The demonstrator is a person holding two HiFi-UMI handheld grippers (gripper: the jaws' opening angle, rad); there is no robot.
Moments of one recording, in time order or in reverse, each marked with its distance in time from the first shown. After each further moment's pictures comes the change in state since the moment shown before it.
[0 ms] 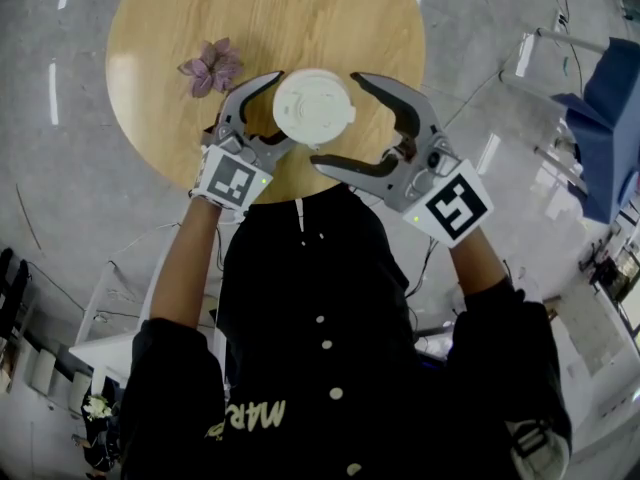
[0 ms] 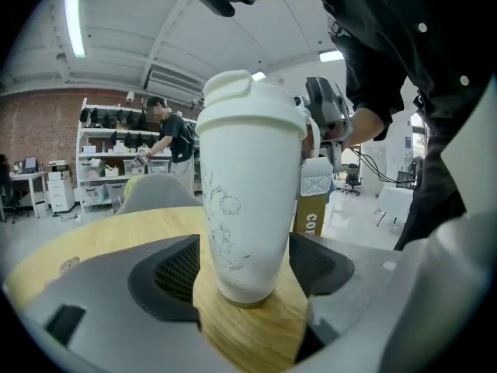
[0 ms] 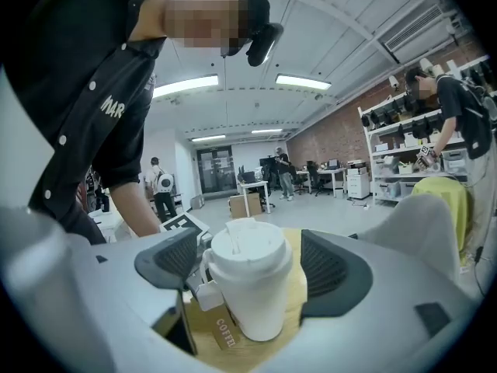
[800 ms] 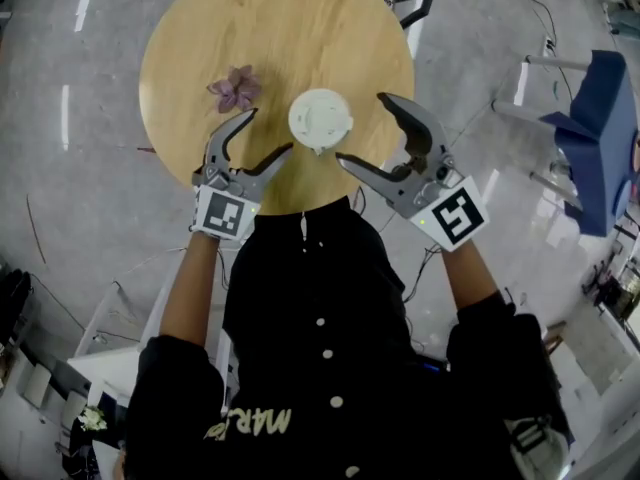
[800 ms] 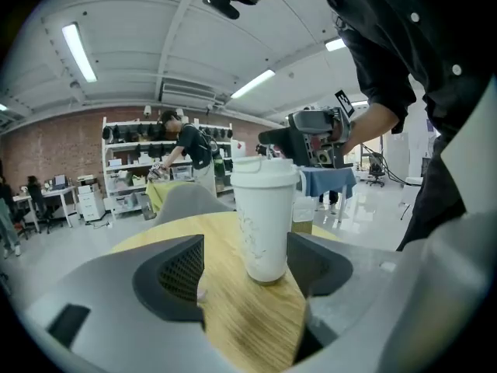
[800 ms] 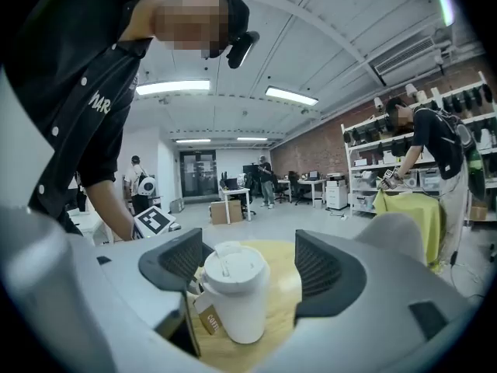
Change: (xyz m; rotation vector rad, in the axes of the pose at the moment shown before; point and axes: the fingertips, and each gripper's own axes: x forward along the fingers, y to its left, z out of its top) left arm -0.077 0.015 0.033 0.006 0.029 0.185; right arm -0.033 -0.008 0.040 -0.001 -0.015 -0.166
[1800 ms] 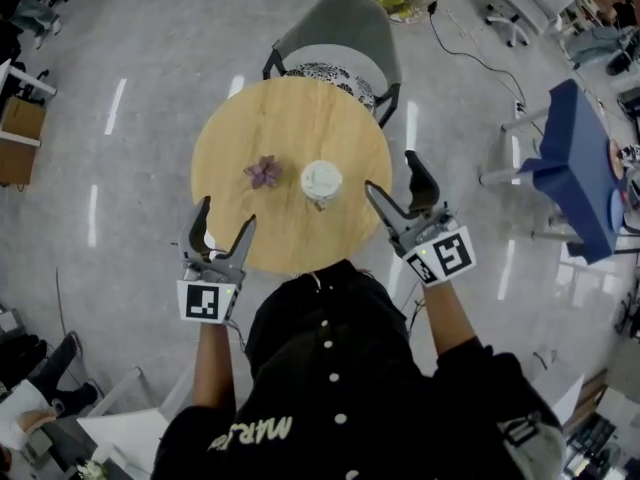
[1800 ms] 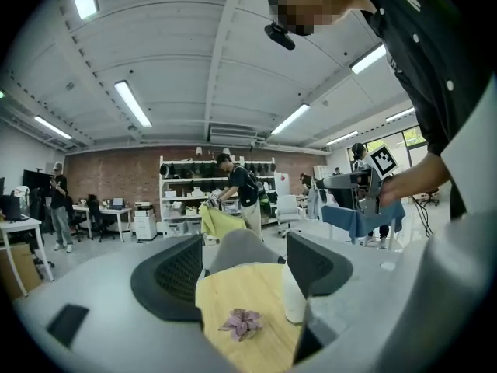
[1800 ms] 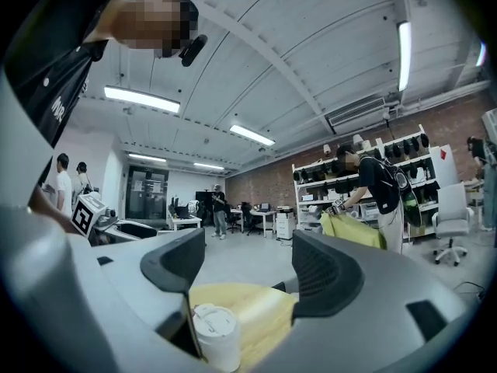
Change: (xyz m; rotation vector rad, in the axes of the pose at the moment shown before) left arm -0.186 0.032 0.152 0.003 -0.129 0.339; right arm -0.095 0.009 0.134 0.007 -0.265 -0.412
